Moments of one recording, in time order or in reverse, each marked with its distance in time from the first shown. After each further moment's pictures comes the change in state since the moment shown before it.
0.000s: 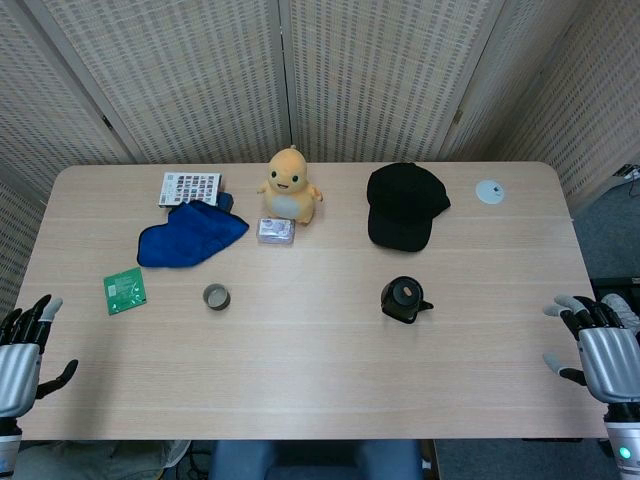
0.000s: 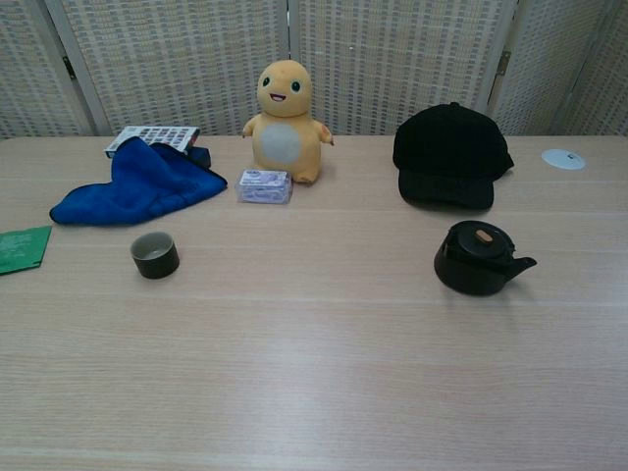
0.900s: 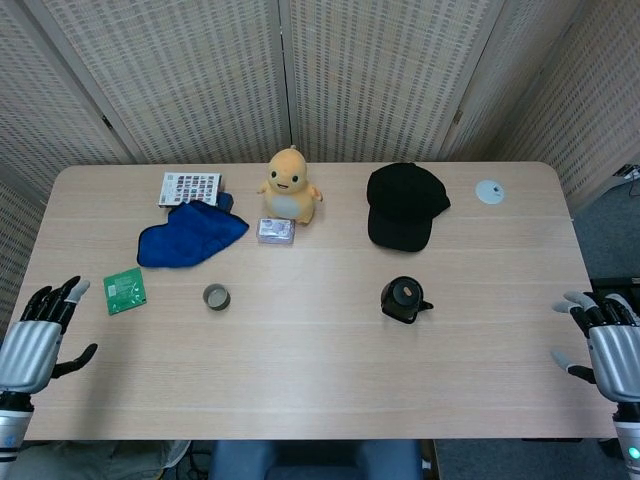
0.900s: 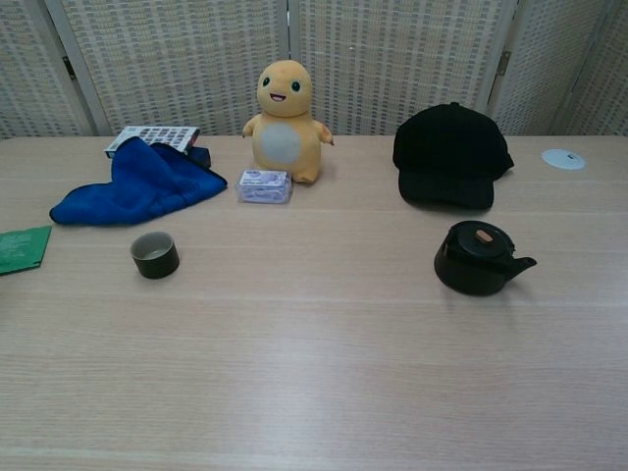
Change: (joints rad) left arm -0.117 0.062 -0.028 0.004 0.049 -0.134 -0.108; right arm -0.003 0.024 0.011 -0.004 -0.007 0.014 0.010
